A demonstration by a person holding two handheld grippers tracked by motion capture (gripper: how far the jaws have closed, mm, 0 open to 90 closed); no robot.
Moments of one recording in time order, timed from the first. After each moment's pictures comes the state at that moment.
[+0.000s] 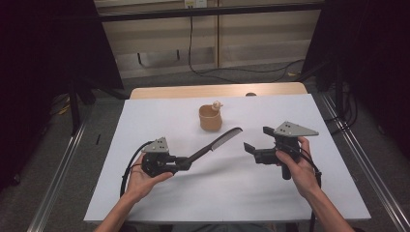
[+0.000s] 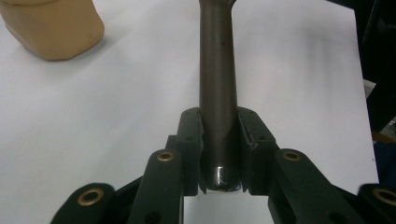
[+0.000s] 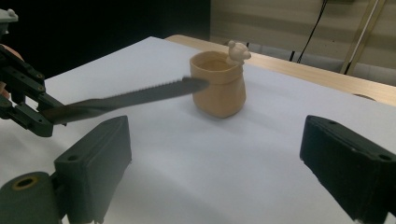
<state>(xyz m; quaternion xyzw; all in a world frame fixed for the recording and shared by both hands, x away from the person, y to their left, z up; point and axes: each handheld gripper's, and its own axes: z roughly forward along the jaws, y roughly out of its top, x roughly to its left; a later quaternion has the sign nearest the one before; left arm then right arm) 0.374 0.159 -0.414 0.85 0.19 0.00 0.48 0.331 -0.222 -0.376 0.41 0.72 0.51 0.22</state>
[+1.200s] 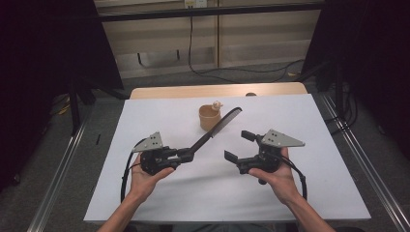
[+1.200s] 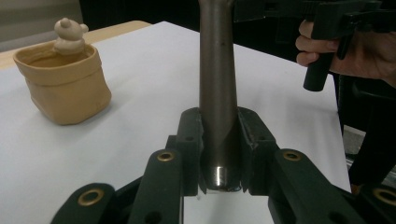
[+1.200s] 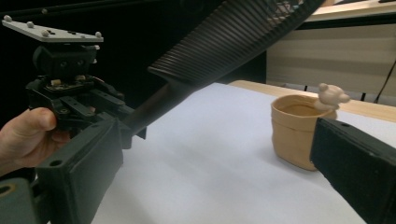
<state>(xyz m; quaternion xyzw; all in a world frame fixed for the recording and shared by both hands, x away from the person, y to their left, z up) 0.365 0.156 -0.391 0.80 0.19 0.02 0.57 0.321 -0.178 -0.386 0.34 0.67 0.64 0.16</state>
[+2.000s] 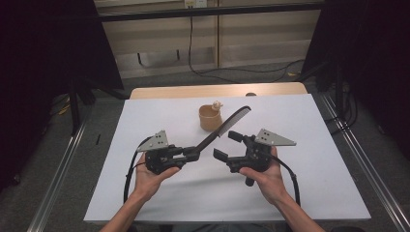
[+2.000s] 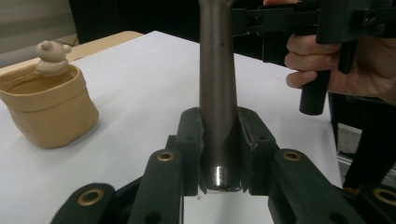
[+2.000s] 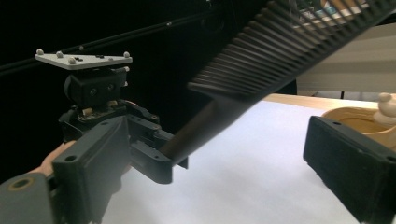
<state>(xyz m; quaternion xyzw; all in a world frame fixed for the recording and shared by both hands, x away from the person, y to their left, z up) 0.361 0.139 -0.381 0.80 0.17 0.03 0.57 0.323 -0.154 -0.384 0.34 0.63 0.69 0.10</state>
